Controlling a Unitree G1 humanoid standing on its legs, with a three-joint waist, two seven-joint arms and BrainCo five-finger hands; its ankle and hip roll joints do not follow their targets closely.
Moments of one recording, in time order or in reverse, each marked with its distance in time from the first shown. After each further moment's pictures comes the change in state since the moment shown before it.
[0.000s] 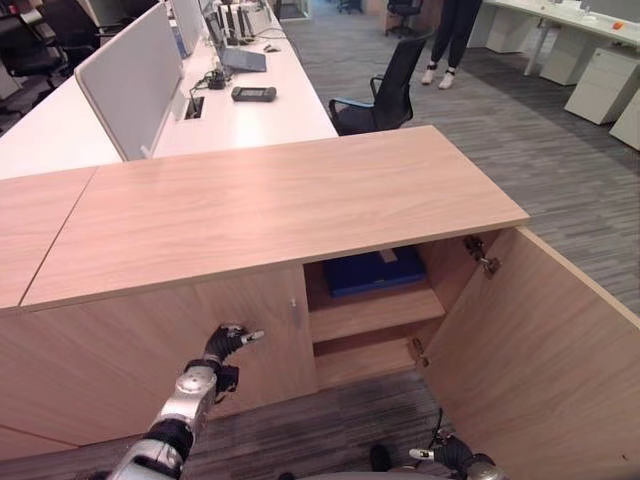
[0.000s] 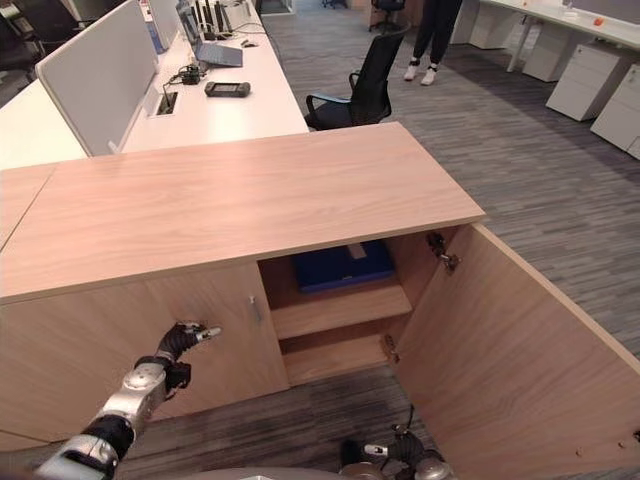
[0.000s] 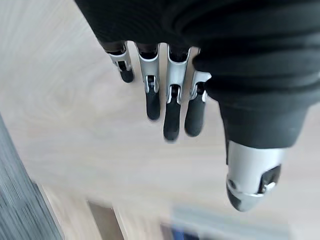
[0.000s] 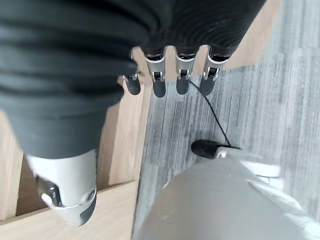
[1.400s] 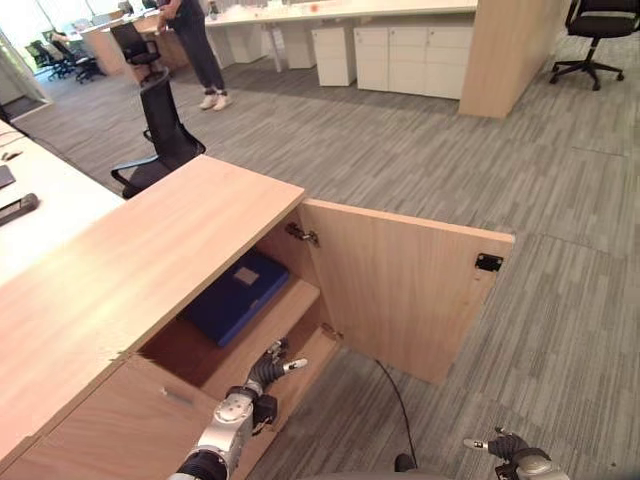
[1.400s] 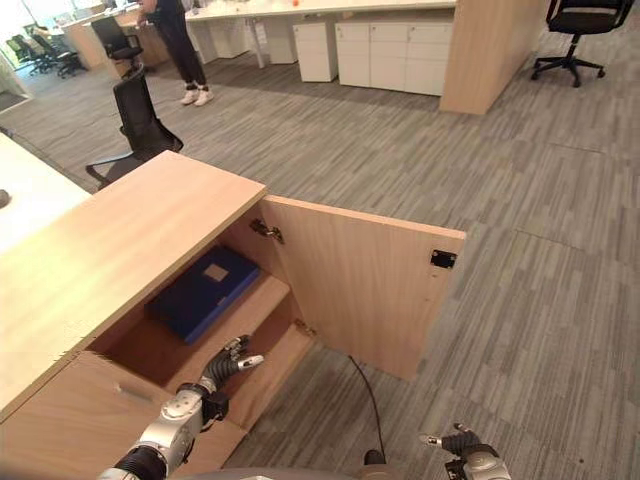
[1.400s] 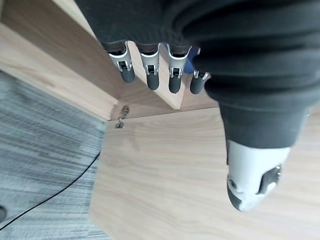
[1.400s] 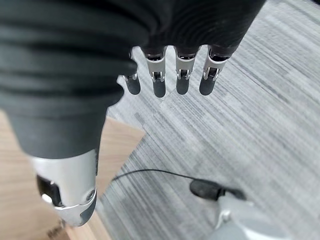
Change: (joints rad) left arm 0.111 -0.131 -0.034 -0.044 0.053 -0.017 -0.082; right arm -0.064 -0.157 -0.147 0.109 0.054 0.026 -0.025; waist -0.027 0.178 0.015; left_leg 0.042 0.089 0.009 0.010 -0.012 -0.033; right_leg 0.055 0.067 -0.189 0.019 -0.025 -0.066
